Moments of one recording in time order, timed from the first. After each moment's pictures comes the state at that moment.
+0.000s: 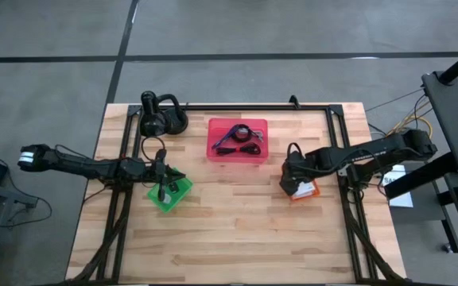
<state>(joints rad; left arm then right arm) -0.08 0.50 0.02 0.20 -0.16 -0.02 0.09 1.30 0.81 -0.91 0.15 1.01</state>
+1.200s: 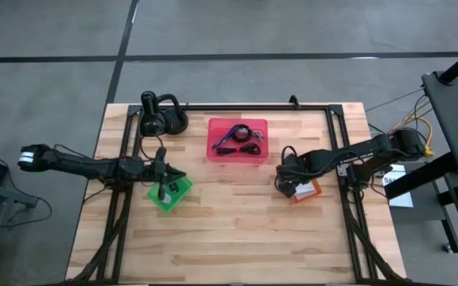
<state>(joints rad) -0.08 0.50 0.06 0.20 -0.16 -0.02 0.09 1.43 0.84 -0.96 0.16 0.99</state>
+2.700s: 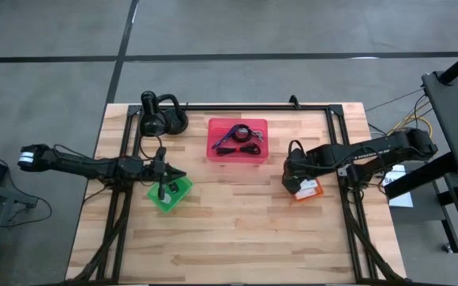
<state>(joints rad) -0.08 0.50 0.06 0.21 -0.16 -0.02 0.10 1.29 0.91 -1.06 0.18 0.98</state>
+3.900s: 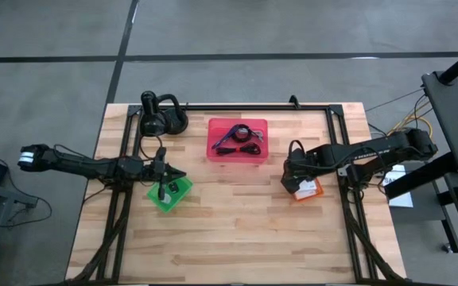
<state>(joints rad) -0.08 0.50 0.06 0.21 -0.16 -0.02 0.10 1.29 0.91 -1.06 0.15 1.07</state>
